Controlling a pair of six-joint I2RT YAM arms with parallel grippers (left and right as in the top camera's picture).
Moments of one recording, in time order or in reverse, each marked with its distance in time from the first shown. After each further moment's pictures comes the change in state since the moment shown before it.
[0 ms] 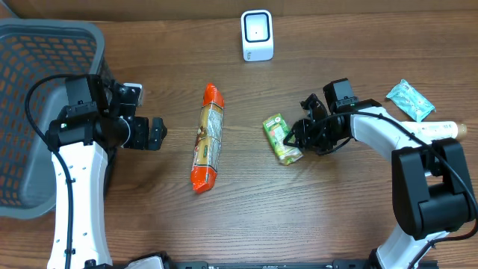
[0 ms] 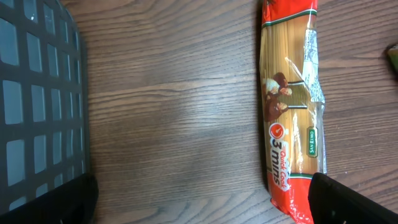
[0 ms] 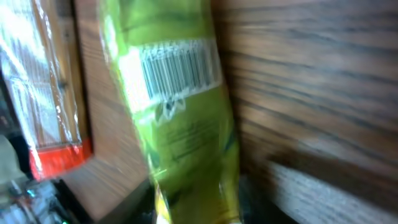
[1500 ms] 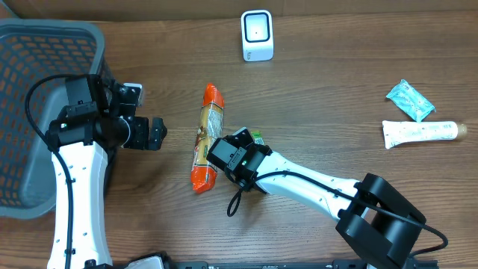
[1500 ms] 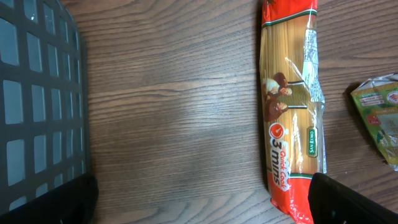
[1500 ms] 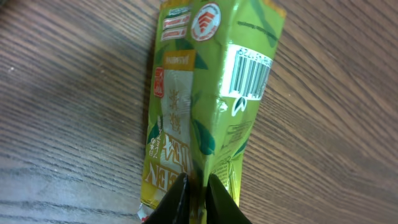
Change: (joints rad) left arm 0.000 0.000 0.000 0.000 0.000 0.000; right arm 0.745 0.017 0.202 -0.268 1.072 0.167
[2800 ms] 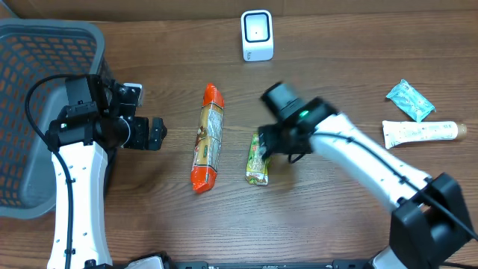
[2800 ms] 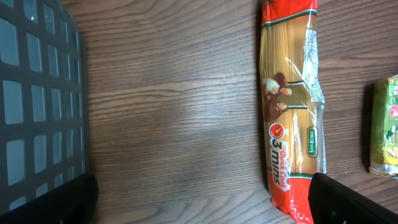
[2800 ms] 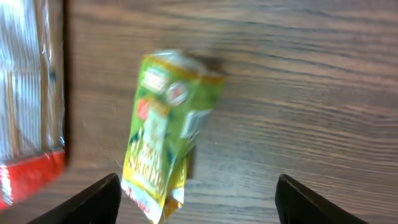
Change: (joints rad) left arm 0.000 0.000 0.000 0.000 0.000 0.000; right arm -0.367 -0.156 0.042 -0.086 -0.505 0.160
